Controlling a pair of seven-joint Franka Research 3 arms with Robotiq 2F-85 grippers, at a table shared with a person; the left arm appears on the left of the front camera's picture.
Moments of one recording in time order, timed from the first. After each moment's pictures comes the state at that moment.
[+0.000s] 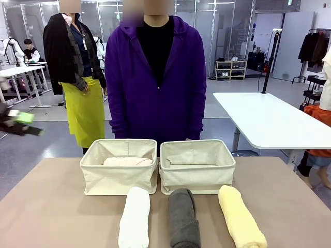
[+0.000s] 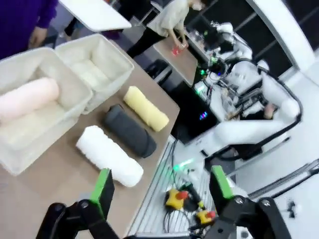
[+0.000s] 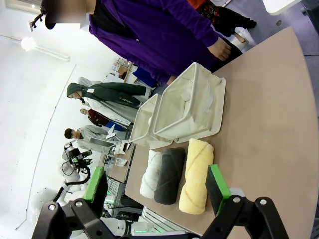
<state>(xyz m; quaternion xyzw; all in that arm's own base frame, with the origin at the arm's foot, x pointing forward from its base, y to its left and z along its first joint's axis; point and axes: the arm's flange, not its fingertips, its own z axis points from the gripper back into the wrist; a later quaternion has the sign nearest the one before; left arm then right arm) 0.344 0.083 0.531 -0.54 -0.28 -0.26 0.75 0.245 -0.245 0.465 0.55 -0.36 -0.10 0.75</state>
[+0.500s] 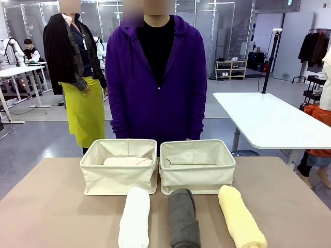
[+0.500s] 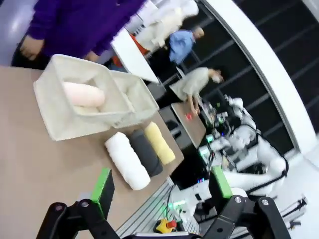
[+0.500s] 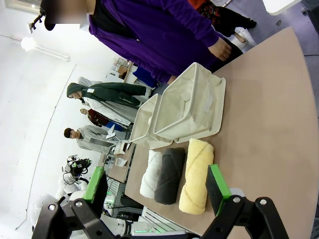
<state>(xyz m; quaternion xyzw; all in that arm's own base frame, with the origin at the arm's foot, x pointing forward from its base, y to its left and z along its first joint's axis) 0.259 0.232 0.500 -0.55 -0.36 -0.06 0.75 0.245 -0.245 0.465 0.55 -0.36 -0.10 0.75</state>
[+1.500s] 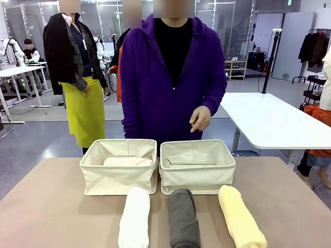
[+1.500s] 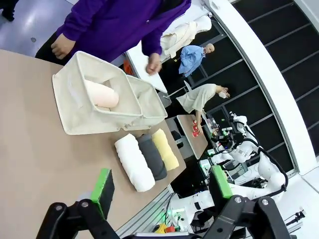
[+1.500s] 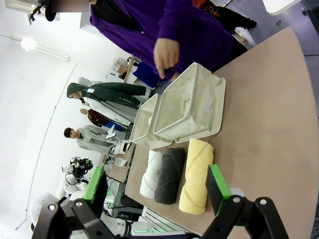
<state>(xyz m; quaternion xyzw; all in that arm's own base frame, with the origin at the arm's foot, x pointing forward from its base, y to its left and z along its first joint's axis) 0.254 0.247 0.483 -0.55 -0.36 -0.02 0.75 0.245 -0.245 0.465 0.55 -0.36 -0.10 0.75</state>
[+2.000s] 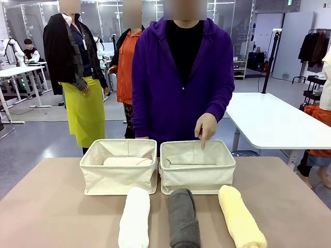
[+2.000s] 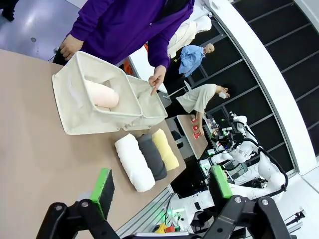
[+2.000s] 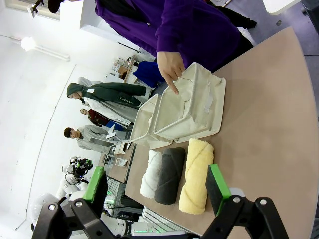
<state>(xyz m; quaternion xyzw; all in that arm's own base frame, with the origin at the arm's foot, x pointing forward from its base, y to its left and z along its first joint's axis) 0.254 0.247 0.483 -0.55 -0.36 -0.02 0.75 0.245 -0.245 0.465 0.55 -0.36 -0.10 0.75</state>
